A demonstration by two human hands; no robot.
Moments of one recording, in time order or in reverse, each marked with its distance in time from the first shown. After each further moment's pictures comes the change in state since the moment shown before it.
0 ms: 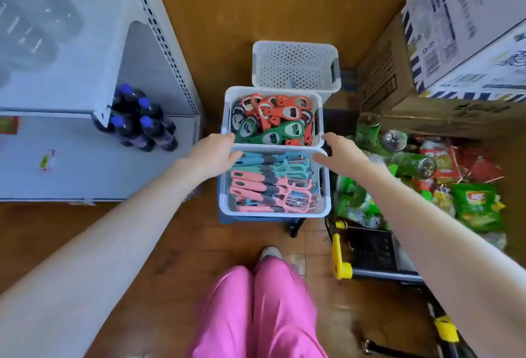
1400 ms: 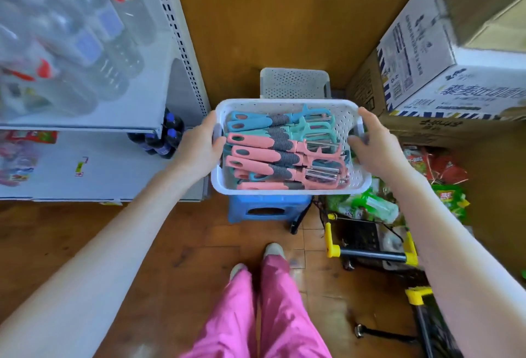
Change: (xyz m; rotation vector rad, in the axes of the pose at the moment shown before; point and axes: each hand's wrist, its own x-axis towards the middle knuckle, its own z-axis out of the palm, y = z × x) left_hand -0.138 0.028 -0.125 -0.385 0.359 -0.103; right_hand -0.157 -0.072 -0.112 0.317 0.319 0.081
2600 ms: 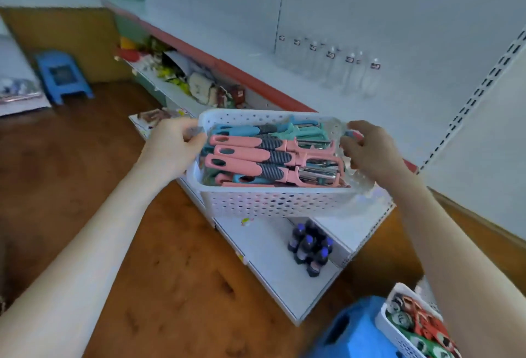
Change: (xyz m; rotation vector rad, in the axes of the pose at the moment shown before) left_hand -0.346 -0.120 -0.346 -0.045 1.075 -0.351; right_hand -0.219 -0.437 0.060 -0.022 -0.121 -1.042
